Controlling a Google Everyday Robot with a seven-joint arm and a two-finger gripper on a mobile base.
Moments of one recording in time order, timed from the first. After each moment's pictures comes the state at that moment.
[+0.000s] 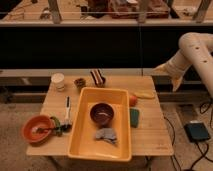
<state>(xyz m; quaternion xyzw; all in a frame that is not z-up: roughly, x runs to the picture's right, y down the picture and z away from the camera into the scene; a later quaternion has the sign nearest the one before) 0.333 -0.054 0.774 -0.20 -0.14 -0.29 0.93</state>
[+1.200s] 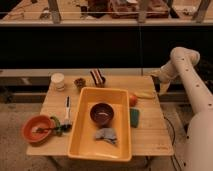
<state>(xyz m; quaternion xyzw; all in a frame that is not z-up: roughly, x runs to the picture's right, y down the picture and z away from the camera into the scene) 0.326 -0.020 0.882 -0.19 -0.15 -0.14 0.96</state>
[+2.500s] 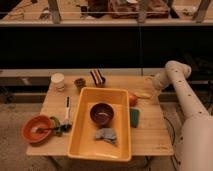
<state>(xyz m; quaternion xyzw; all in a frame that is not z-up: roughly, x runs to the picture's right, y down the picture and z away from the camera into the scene) 0.311 0.000 0.953 -0.17 -0.16 -0.01 0.97</state>
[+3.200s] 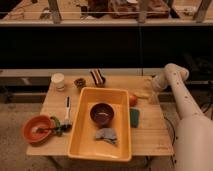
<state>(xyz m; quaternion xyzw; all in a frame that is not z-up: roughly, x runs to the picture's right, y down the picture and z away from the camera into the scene) 0.308 0.014 0.974 -0.18 -0.16 0.02 0.97</state>
